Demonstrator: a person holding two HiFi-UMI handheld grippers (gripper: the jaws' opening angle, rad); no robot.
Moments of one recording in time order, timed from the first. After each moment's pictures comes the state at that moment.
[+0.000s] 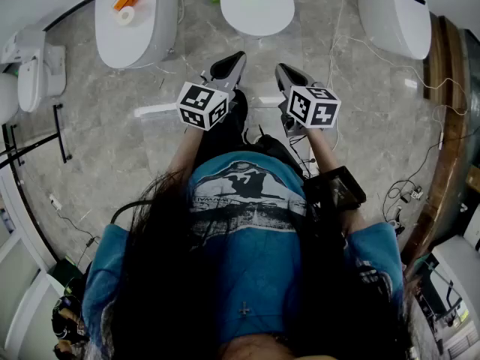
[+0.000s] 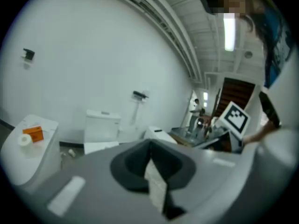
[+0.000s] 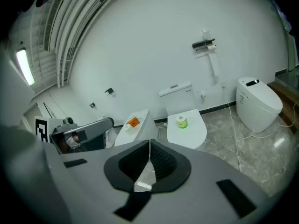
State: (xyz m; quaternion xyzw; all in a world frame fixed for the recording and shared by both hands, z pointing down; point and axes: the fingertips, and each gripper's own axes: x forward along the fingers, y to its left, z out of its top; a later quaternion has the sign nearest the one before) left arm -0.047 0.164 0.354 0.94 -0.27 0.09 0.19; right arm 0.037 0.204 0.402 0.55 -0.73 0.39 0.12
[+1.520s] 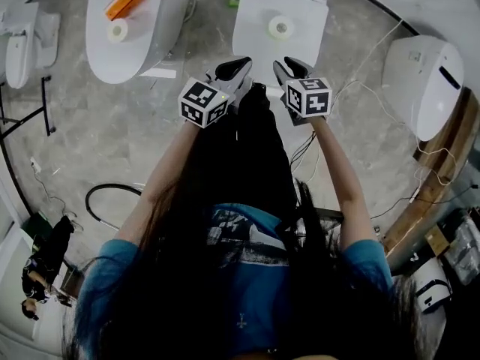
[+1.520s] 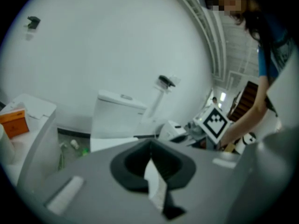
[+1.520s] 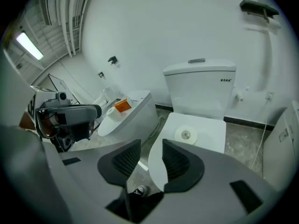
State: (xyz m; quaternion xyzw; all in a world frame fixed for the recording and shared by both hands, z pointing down) left arm -0.007 -0.141 0.505 0.90 -0.31 0.13 0.27; right arm 0.071 -0.144 0.578 0.40 -0.80 0.36 0.28
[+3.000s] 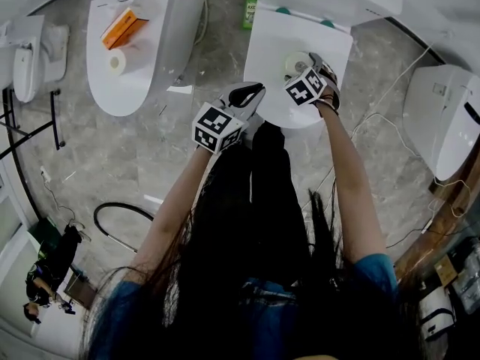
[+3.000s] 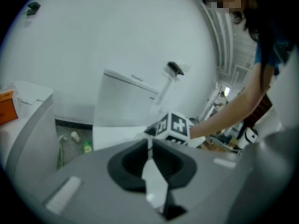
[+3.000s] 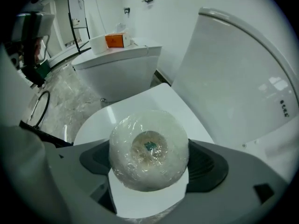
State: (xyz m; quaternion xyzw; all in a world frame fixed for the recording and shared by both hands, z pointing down) left arm -0.001 -0.200 0.627 0.89 -0.31 0.17 0.29; right arm 0.091 -0.264 0.793 0.29 -0.76 0.14 0.57
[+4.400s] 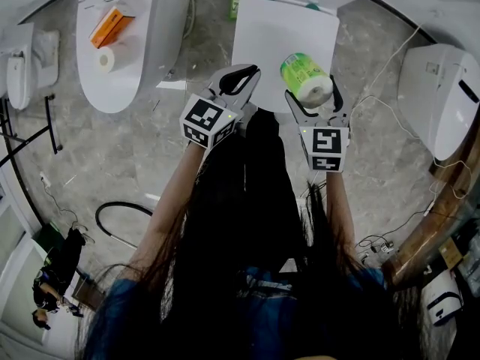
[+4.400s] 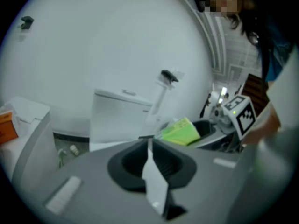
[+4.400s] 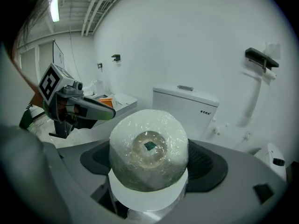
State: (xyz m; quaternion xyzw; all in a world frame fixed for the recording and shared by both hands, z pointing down) left arm 0.020 -0.206 0.566 0.91 -0.31 0.14 0.24; right arm 0.125 -0.186 0.575 0.48 -0.80 0.17 0.31
